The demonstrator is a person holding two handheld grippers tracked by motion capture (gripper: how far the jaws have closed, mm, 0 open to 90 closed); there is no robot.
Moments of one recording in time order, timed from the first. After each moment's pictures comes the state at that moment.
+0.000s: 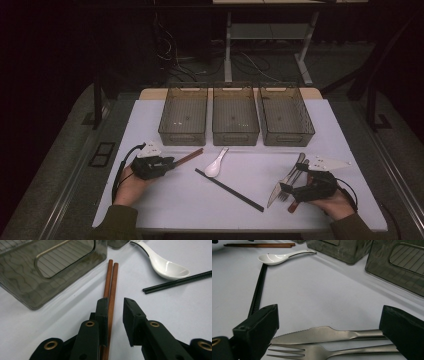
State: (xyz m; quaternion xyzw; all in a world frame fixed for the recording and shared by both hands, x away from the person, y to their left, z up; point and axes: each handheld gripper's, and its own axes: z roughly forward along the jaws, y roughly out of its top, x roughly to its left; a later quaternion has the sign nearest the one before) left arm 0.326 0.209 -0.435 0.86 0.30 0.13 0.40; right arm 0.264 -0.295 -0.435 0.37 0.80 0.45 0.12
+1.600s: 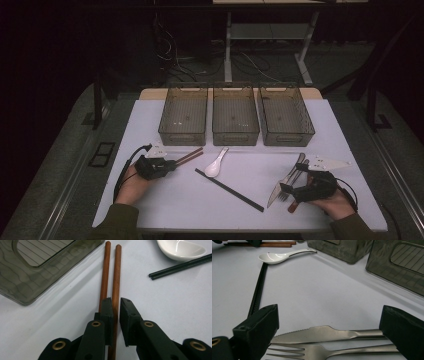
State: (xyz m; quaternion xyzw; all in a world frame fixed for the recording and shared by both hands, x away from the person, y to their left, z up) left arm 0.332 0.203 -0.443 0.88 0.28 0.13 0.35; right arm 0.264 -0.295 -0.435 0.37 0.80 0.45 0.12
